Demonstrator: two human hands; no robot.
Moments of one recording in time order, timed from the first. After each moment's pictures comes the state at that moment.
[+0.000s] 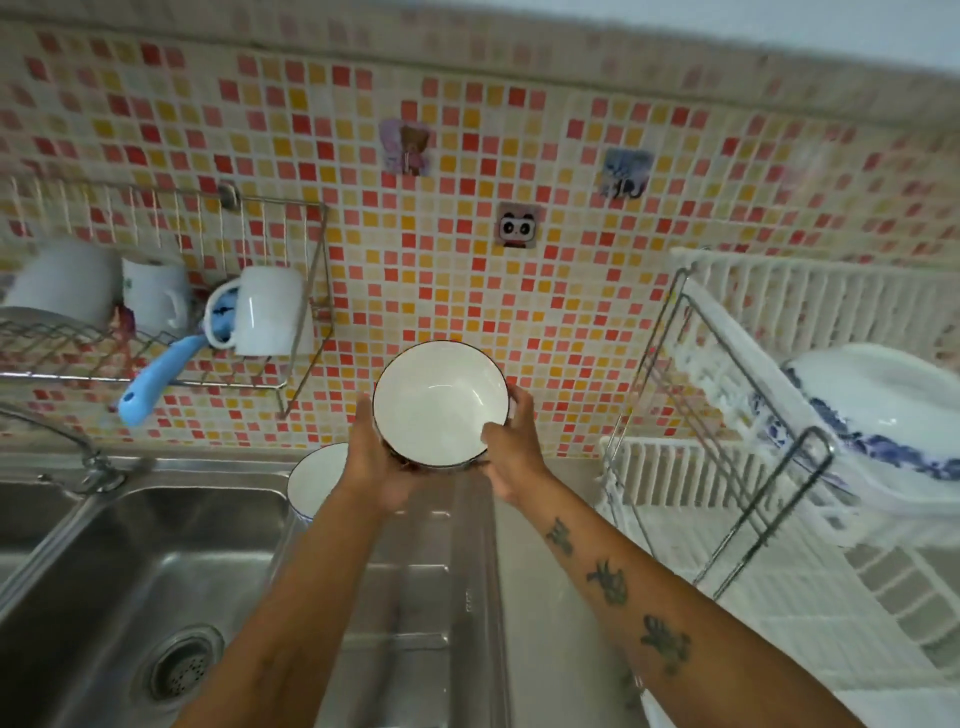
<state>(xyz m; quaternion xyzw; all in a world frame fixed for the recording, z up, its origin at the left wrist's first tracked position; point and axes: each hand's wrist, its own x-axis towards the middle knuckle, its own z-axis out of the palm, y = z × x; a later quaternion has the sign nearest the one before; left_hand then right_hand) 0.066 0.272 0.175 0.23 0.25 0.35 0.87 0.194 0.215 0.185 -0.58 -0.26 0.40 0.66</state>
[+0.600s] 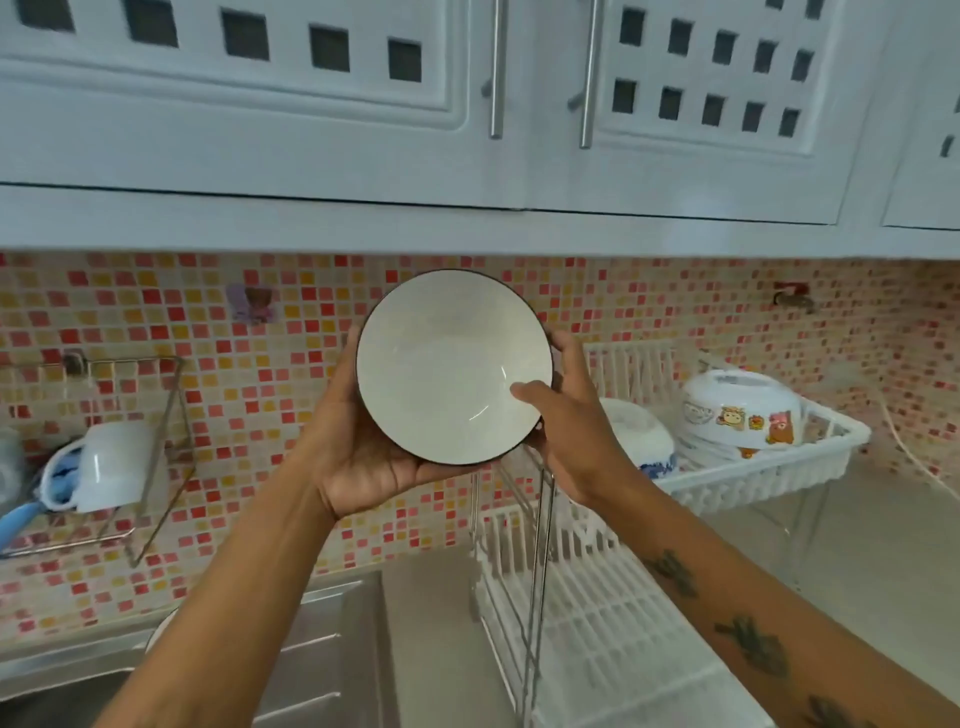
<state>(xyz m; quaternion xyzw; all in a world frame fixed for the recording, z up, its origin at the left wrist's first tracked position) 0.113 0.137 0.365 0.43 0.07 0.14 0.89 0.255 0.010 0.362 -0.52 -0.42 0.16 0.73</state>
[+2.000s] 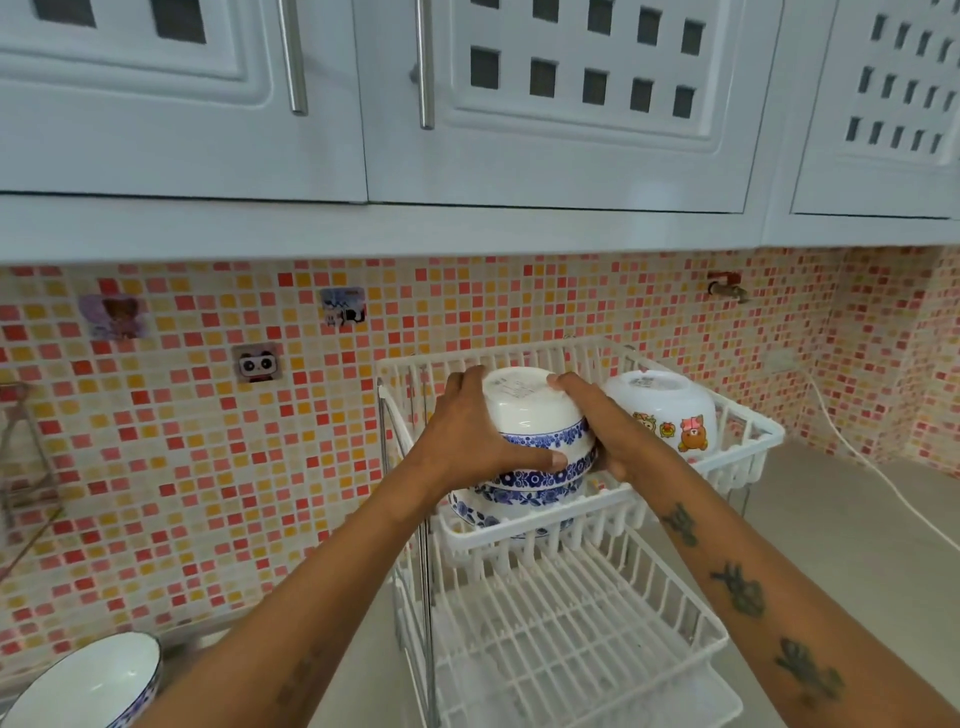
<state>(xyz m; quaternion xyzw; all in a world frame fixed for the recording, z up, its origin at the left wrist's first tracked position) 0.304 0.068 0.348 0.91 0.17 0.28 0.27 0.444 -0.039 0.342 -0.72 -0.25 0.25 0.60</state>
